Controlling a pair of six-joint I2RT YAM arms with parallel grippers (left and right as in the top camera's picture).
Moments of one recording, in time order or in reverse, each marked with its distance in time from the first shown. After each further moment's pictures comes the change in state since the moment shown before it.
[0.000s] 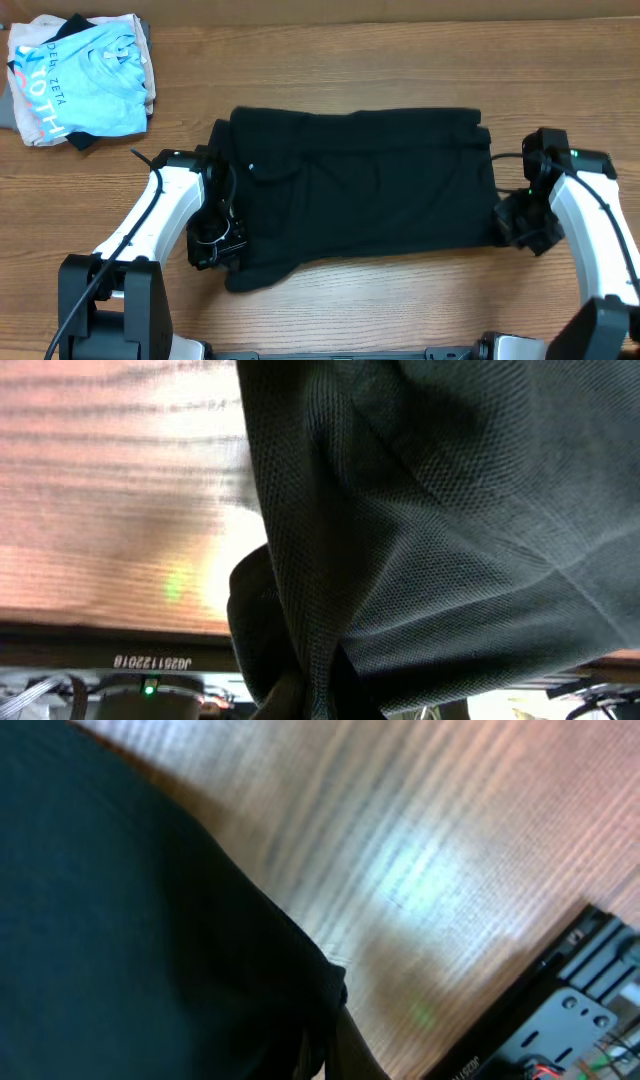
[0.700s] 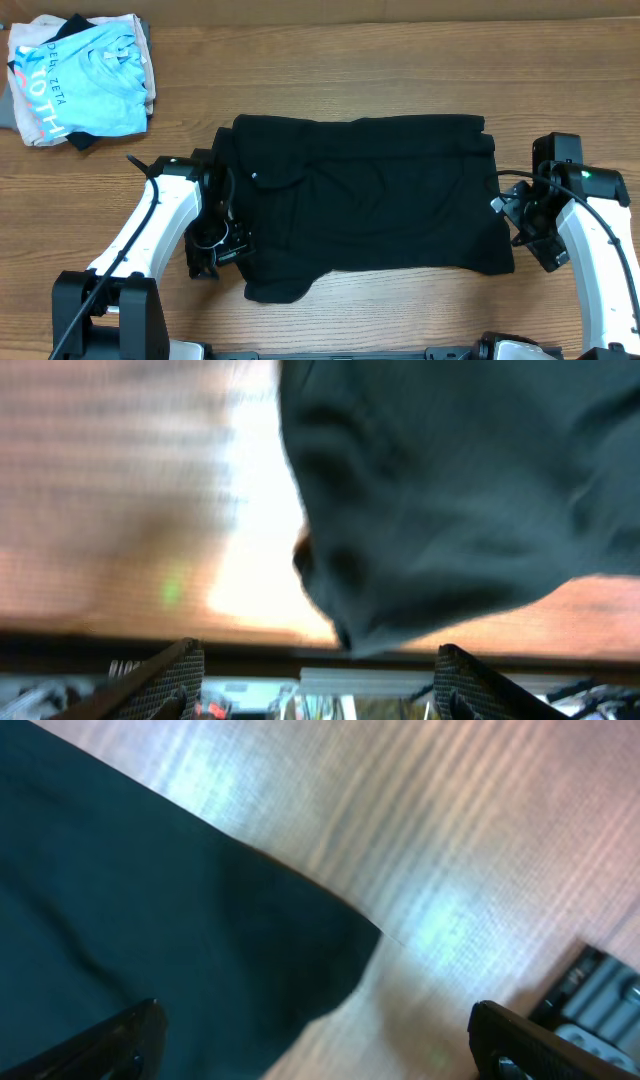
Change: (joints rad) left arm 0.000 -0.058 -0.035 0.045 0.003 -0.003; right arm 0.000 -0.134 -0.024 0.072 0.062 0.005
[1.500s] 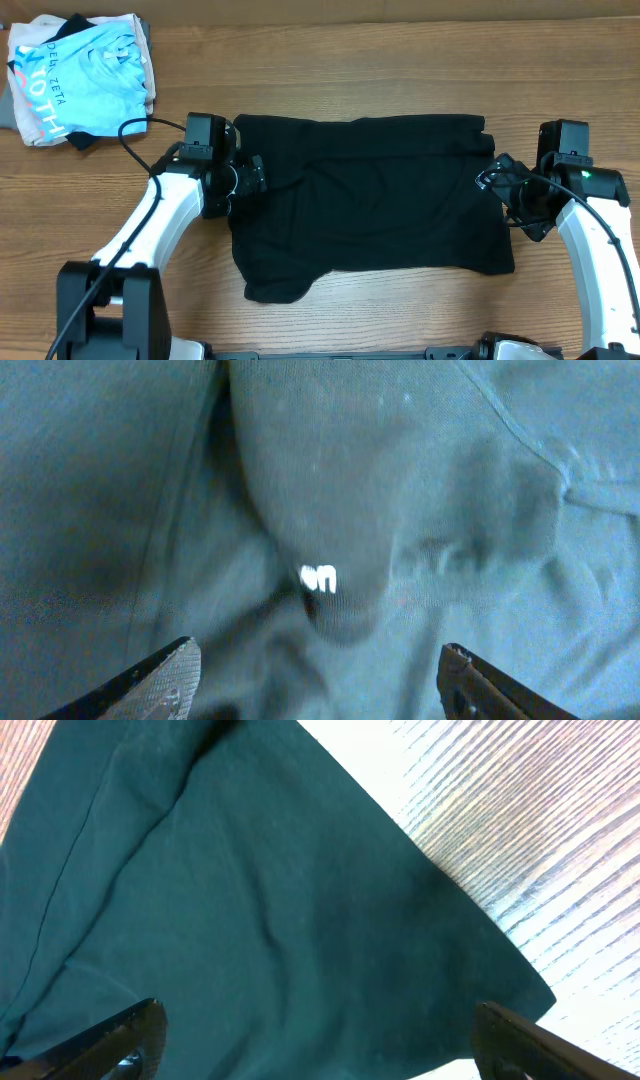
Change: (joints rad) left arm 0.000 0.043 -0.005 0.747 0.000 0.000; right arm 0.000 0.000 0.000 0.220 -0.259 -0.197
